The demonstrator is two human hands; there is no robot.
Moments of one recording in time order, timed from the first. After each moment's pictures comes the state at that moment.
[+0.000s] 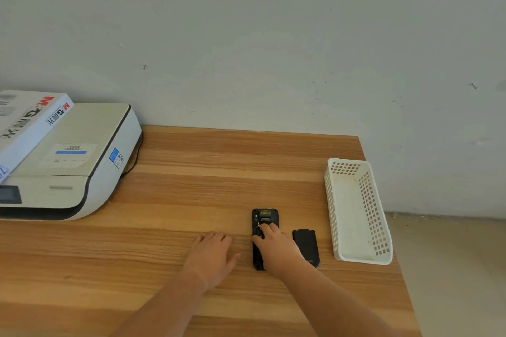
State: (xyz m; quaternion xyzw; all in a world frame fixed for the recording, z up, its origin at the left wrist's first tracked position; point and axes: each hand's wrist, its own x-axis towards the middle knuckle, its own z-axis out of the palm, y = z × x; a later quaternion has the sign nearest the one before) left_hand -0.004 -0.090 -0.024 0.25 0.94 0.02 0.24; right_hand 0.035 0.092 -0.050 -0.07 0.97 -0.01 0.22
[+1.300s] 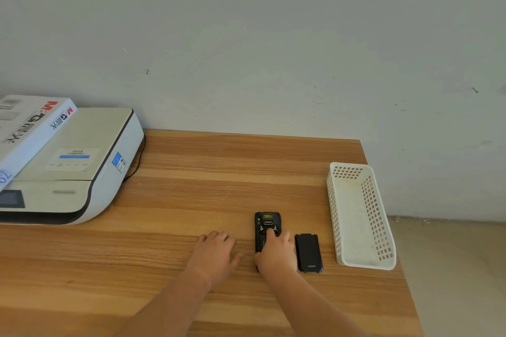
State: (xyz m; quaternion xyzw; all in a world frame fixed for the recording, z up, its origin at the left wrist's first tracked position) left_hand -0.013 -0.087 -0.019 0.26 0.94 0.01 0.23; right_hand 0.028 0.062 -0.041 0.28 0.91 -0.21 0.23
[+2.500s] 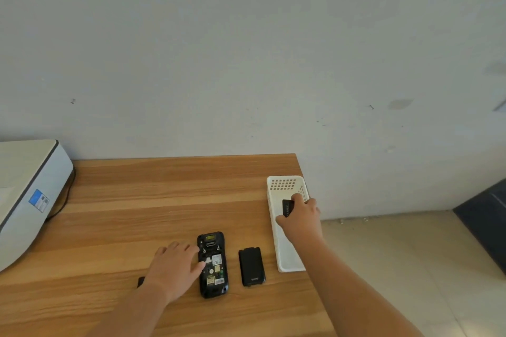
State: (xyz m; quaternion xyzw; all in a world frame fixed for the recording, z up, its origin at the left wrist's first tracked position) left_hand -0.017 -0.035 0.005 0.29 0.93 0.00 0.22; right_hand 0.049 0.248 0.045 0.40 0.89 -0.23 0.01
